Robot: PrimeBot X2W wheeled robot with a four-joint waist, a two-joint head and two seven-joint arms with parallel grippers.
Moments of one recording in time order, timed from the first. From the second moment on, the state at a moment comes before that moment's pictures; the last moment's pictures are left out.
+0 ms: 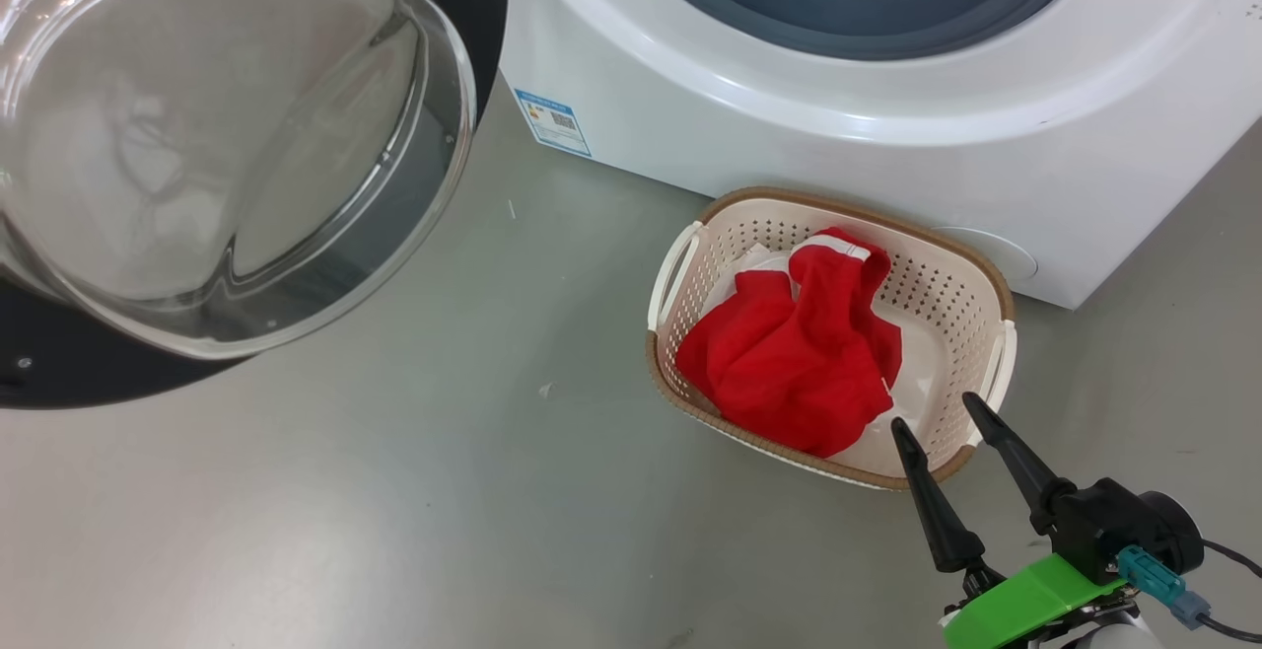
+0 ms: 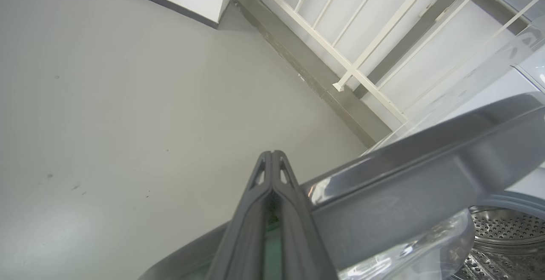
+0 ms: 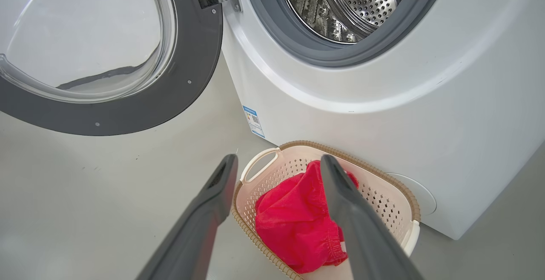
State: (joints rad) left arm -0.96 0.73 -0.04 0.93 -1.29 -0.12 0.37; right arm -0.05 -0.13 0.13 0.21 0.24 0.13 -0.26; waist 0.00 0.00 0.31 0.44
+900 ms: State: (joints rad) left arm -0.74 0.83 -0.19 0.54 -1.46 -0.12 0.53; right arm -0.01 -0.11 0.10 0.20 0.24 0.13 -0.26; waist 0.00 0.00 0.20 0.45
